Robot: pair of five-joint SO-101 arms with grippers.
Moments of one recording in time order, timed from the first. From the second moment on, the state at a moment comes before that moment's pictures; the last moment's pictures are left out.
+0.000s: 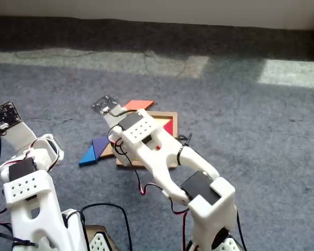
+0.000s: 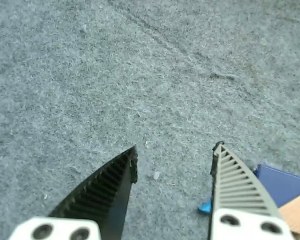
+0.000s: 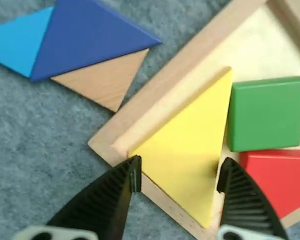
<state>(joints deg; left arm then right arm) -31.9 -48.5 65.4 48.0 14.2 -47.5 19.2 3.7 66.2 5.3</state>
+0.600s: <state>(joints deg) -31.9 -48.5 65.4 48.0 14.2 -47.9 26.5 -6.2 69.3 -1.3</state>
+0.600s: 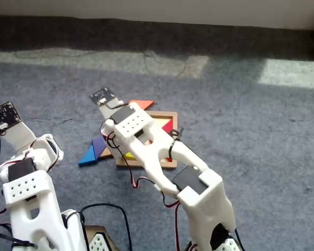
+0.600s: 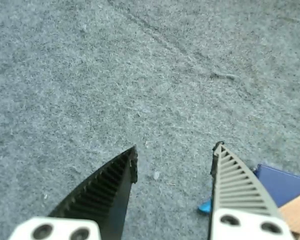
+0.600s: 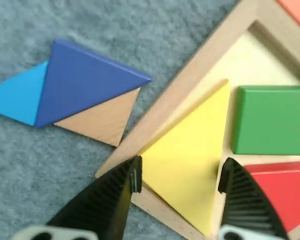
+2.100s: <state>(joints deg) -35.5 -48.5 65.4 48.0 14.2 -50.1 27.8 -6.5 71.8 2.8</state>
